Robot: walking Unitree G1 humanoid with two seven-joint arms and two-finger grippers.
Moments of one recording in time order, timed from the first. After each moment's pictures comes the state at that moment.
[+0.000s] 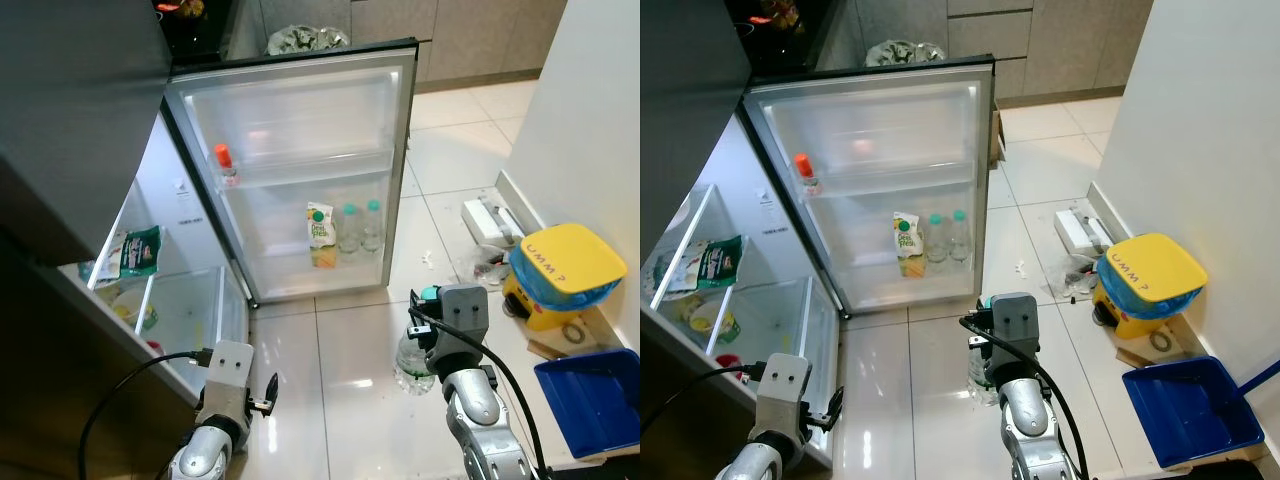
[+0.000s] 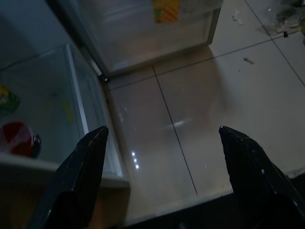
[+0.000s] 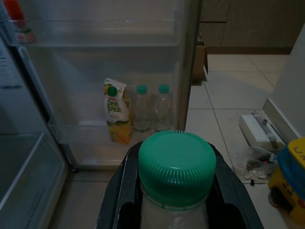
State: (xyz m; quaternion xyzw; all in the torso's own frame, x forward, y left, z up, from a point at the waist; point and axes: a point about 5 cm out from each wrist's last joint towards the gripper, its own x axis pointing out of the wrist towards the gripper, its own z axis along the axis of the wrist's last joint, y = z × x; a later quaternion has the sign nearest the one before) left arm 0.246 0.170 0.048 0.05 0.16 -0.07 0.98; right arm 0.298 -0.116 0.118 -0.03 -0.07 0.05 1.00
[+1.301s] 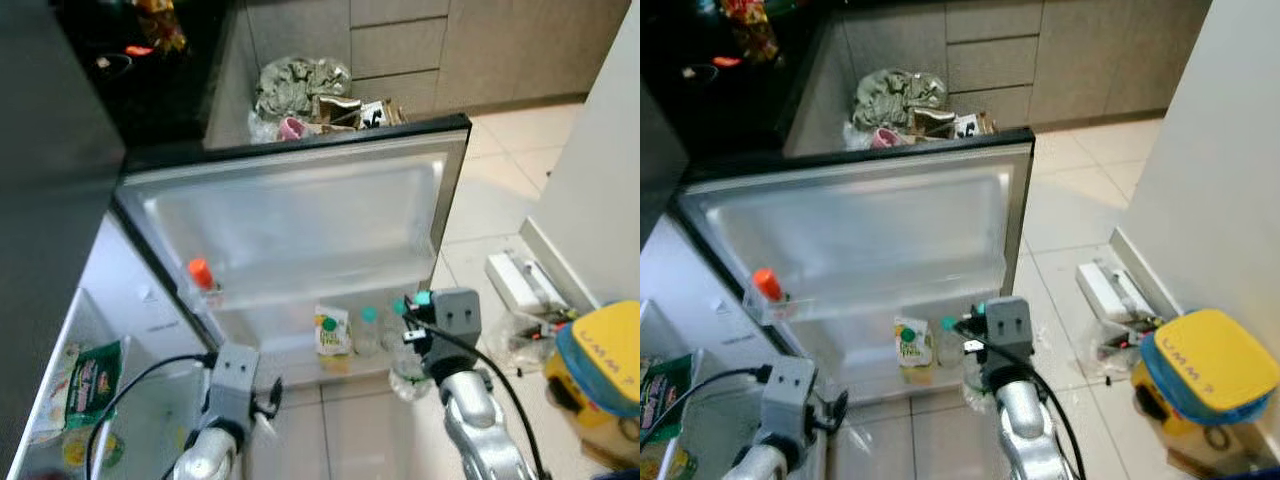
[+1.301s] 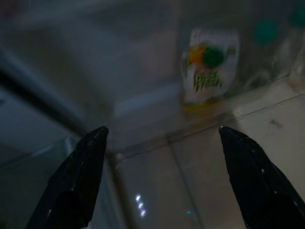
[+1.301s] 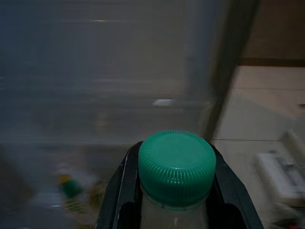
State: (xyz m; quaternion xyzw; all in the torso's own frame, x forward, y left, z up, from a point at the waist) left arm 0.247 0.163 0.045 0.05 0.16 -0.09 0.98; right arm 0.297 -0.125 0.114 -0.05 -0.06 0.04 1.00
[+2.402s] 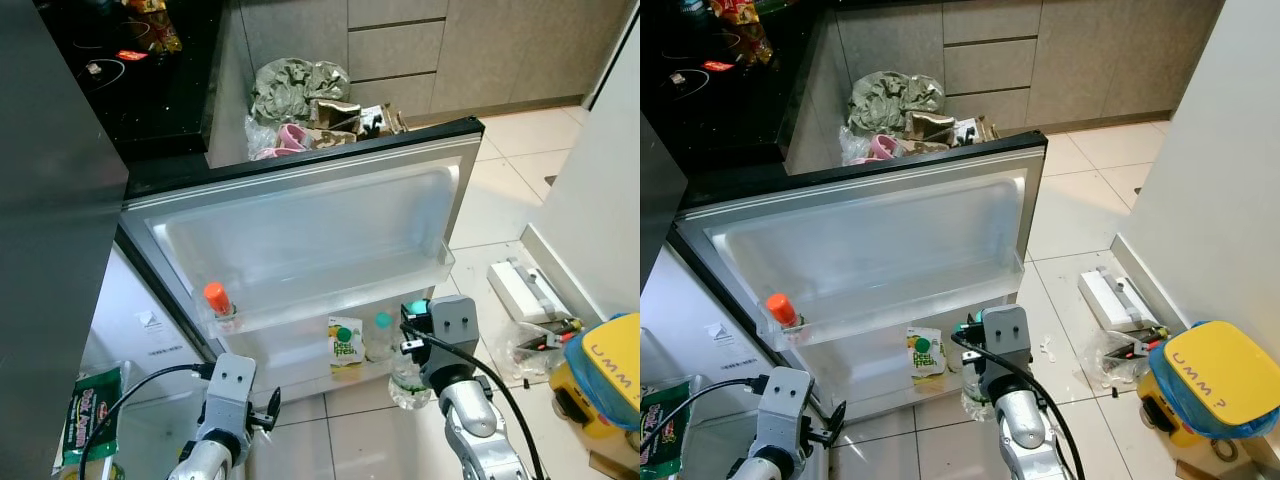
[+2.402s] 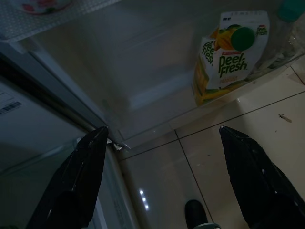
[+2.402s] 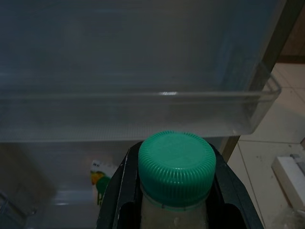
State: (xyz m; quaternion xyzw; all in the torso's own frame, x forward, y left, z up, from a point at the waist) left arm 0.234 0.169 0.035 0.05 0.18 -0.08 0.98; right arm 0.287 -0.108 0.102 -0.05 -0.04 0.09 0.99
